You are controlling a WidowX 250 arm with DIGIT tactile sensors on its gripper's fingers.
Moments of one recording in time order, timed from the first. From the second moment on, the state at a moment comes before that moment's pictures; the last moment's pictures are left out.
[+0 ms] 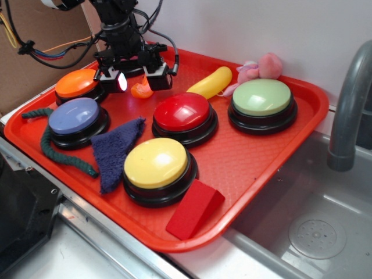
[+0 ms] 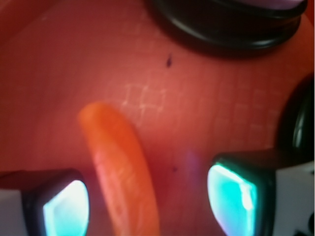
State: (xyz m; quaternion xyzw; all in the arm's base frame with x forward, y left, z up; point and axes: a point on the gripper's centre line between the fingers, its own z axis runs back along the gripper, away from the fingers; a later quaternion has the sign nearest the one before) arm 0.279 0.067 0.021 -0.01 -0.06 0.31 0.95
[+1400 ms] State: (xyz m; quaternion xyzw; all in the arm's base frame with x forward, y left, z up) arm 0.226 0.026 0.134 -0.02 -0.03 0.10 0.99
